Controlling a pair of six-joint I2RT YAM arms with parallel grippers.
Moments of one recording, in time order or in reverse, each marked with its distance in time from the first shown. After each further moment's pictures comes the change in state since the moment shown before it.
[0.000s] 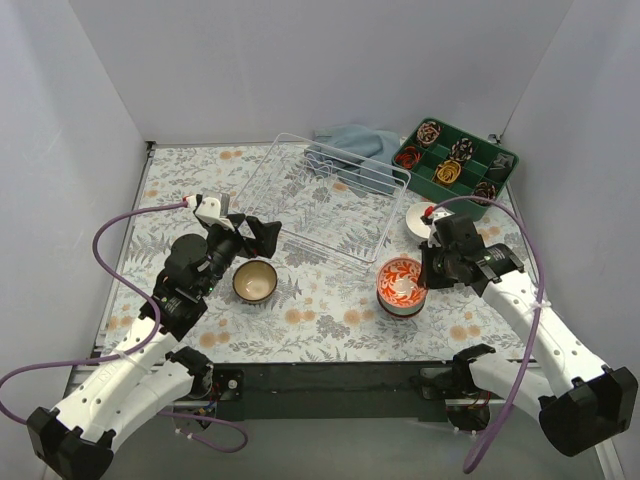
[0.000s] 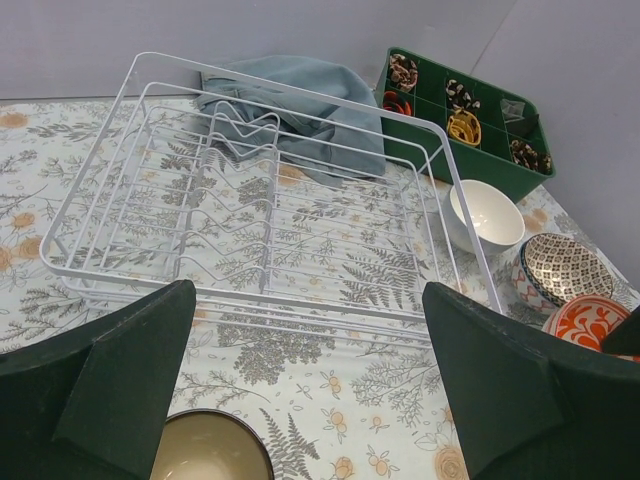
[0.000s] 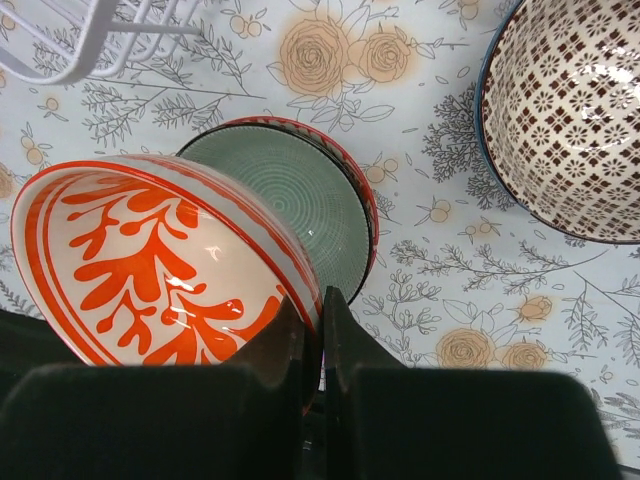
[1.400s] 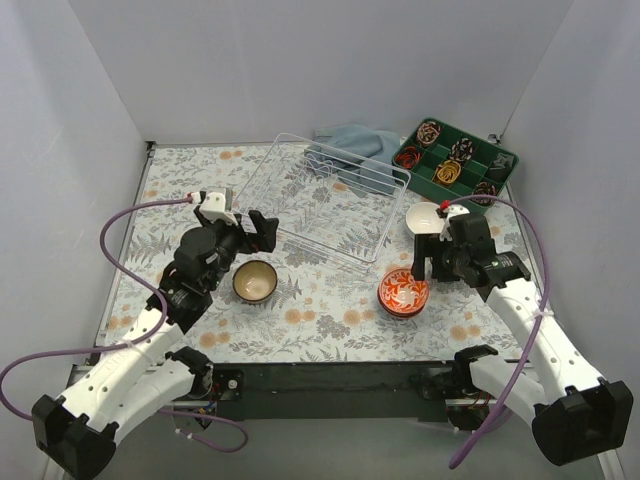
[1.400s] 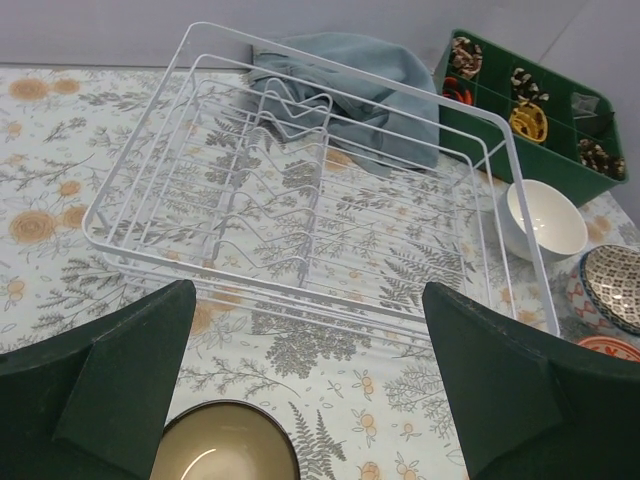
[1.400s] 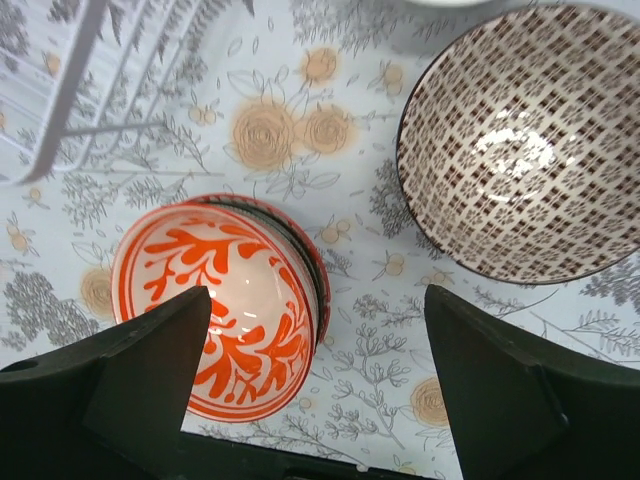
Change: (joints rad) left arm 0.005 0.054 0.002 -0.006 -0.082 0.005; right arm -0.138 -0.044 -0.106 0.153 -0.016 -0.042
